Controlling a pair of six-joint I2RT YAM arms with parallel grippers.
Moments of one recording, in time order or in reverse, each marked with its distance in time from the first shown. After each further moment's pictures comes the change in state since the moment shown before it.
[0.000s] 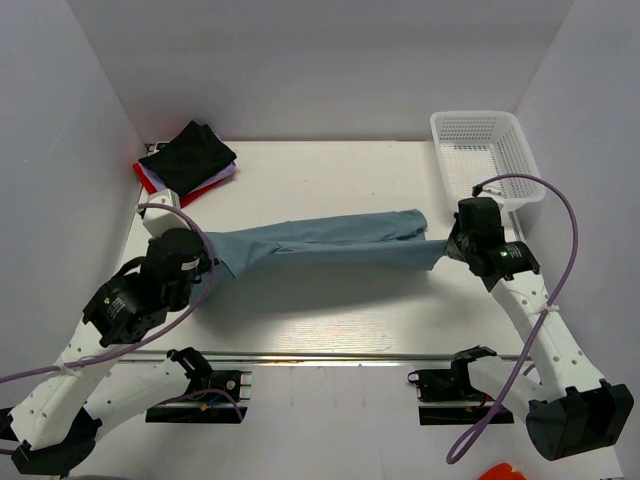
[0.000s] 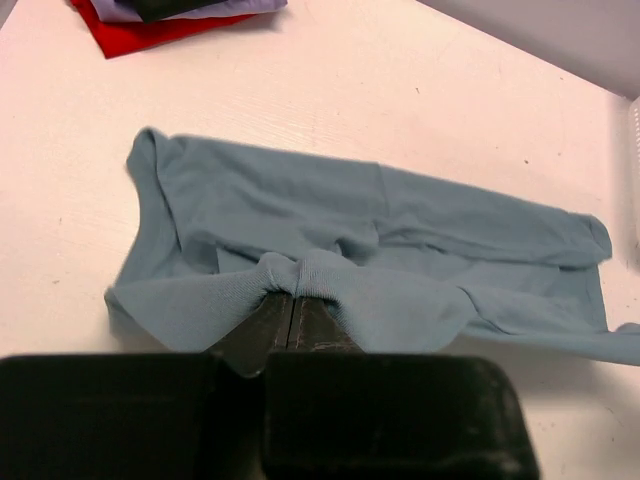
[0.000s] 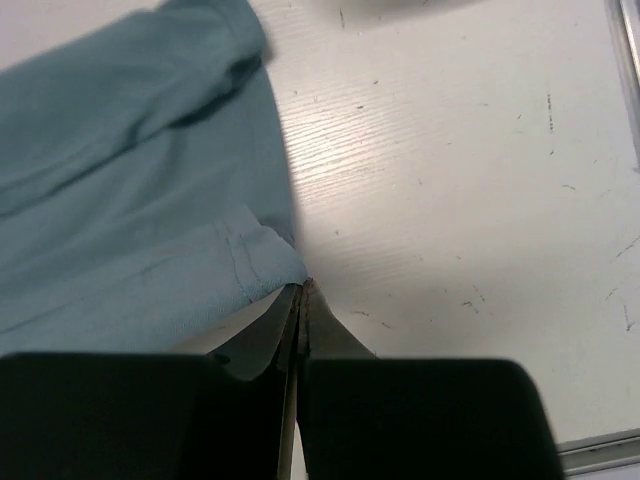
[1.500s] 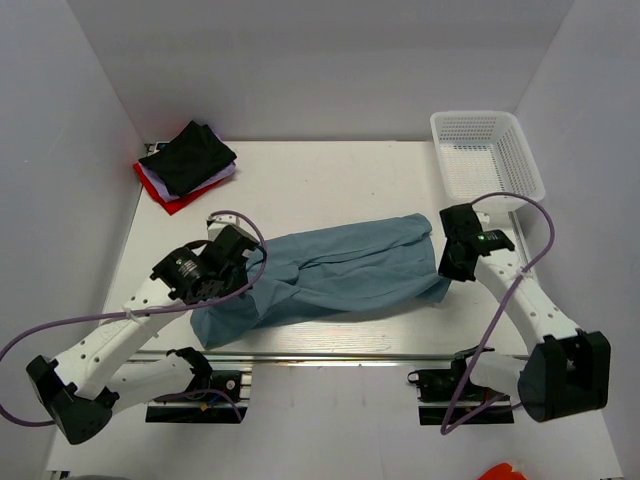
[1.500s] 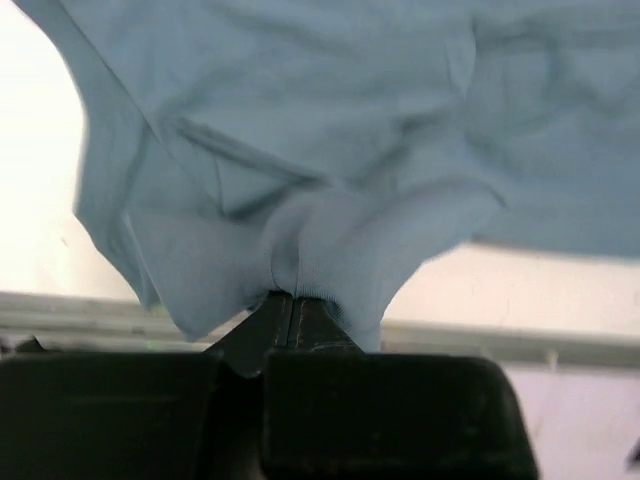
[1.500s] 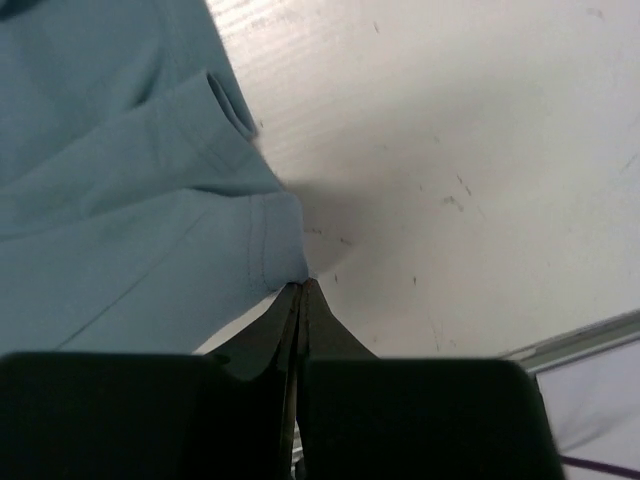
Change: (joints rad) left arm 0.009 0.229 -0.140 -0.175 0.385 -0.063; right arm -0.014 0.147 -0.072 -0.162 0.002 0.106
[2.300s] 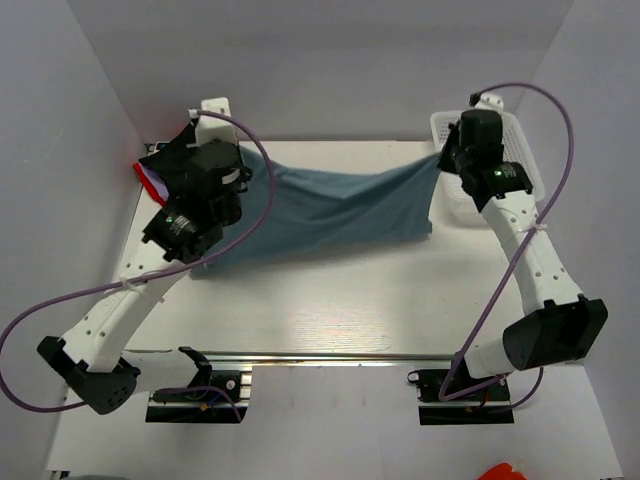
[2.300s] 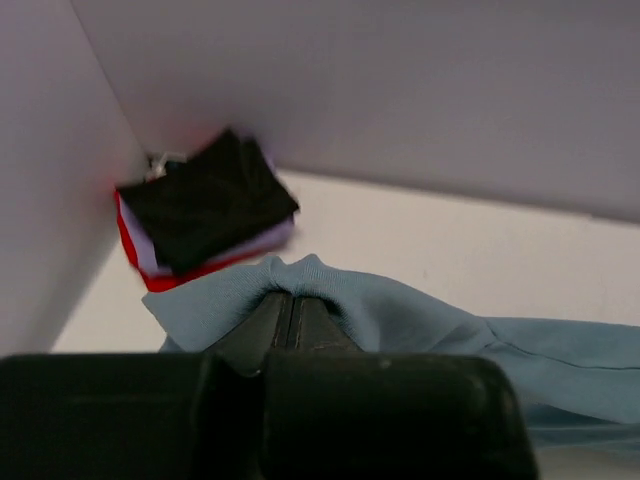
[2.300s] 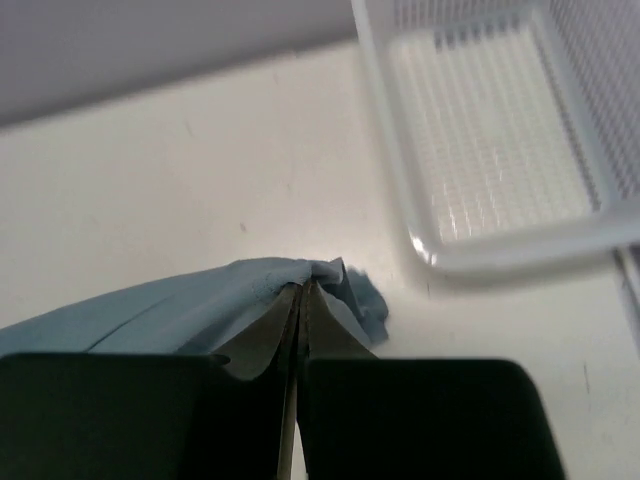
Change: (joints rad) left arm 0.079 0.235 0.435 0.665 -0.484 0.593; right arm -0.024 0.301 0.628 0.321 -0.057 -0.185
